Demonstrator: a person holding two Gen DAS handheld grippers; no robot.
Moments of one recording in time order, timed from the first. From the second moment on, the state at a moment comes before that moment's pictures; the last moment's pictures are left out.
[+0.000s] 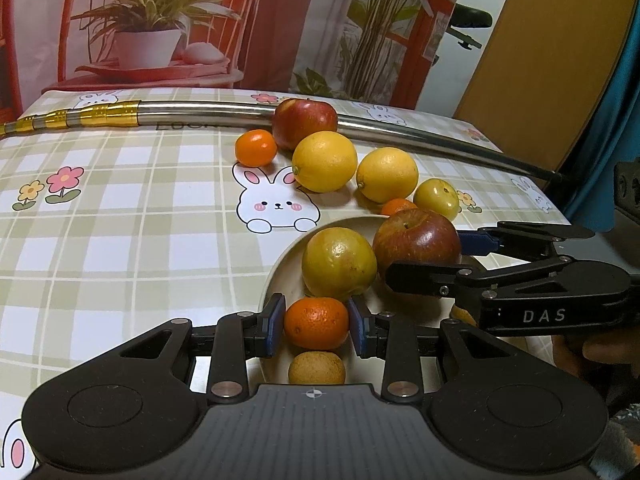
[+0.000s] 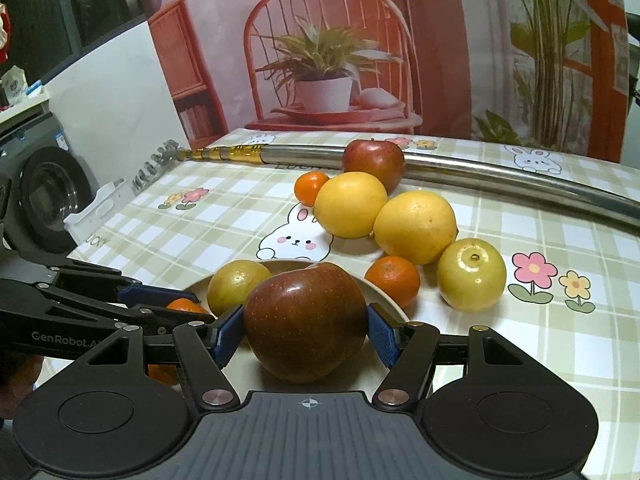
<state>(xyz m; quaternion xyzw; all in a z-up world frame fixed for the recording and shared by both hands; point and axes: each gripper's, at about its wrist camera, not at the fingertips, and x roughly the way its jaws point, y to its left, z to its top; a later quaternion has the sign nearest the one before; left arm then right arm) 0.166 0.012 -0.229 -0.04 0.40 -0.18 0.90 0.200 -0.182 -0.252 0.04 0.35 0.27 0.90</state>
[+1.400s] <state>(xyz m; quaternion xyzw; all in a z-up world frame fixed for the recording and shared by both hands) 0.173 0.034 -0.196 -0.08 0.37 -0.18 0.91 0.190 -0.246 -0.210 0.08 0.29 0.18 0.94</state>
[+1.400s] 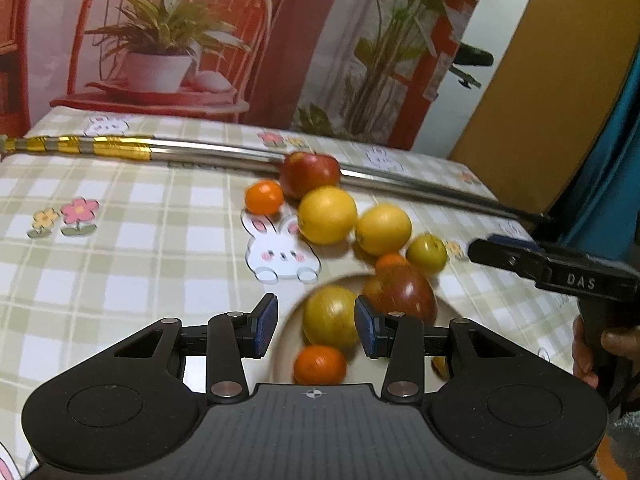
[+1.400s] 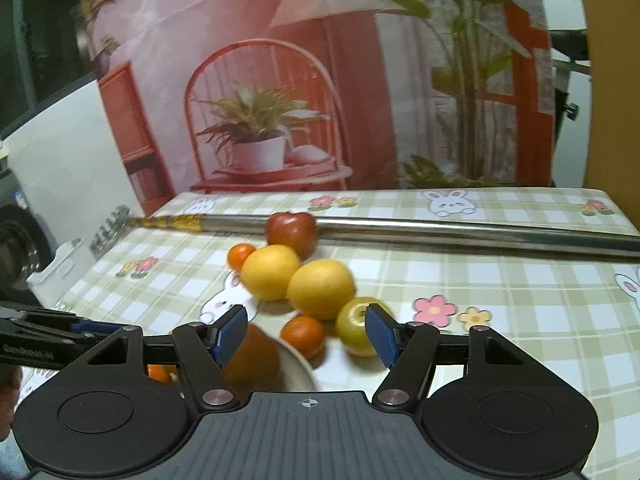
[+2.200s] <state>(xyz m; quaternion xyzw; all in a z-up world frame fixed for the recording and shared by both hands) 0.227 0.047 -0.146 -0.06 0.31 -0.14 0.94 0.208 -0.266 -0.196 0.08 0.26 0.14 0.95</state>
